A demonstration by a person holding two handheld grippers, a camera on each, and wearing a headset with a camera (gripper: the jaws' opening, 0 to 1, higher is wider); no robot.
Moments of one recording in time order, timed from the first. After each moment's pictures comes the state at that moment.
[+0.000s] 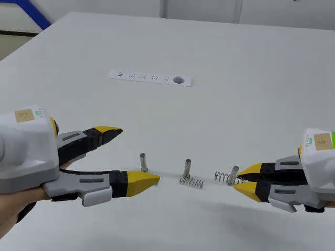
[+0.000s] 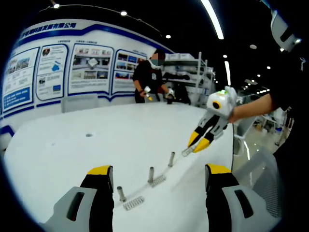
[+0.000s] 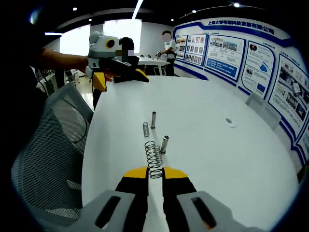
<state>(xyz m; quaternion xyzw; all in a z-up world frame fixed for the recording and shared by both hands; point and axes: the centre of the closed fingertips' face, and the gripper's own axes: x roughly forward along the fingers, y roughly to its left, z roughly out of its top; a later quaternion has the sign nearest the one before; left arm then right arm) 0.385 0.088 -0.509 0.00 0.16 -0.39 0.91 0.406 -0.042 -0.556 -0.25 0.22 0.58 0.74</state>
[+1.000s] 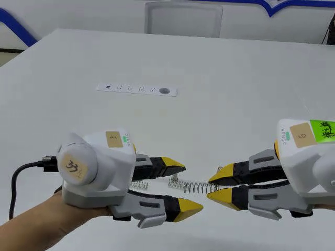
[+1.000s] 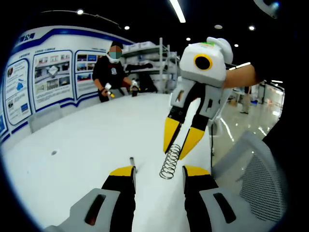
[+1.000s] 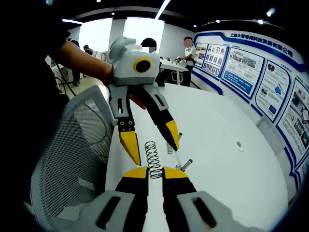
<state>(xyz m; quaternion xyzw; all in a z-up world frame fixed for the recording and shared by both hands) 0.356 -0.003 -0.518 0.08 0.16 -0.51 0.84 0.345 -0.013 -0.515 -0.29 0.18 0.63 0.70</state>
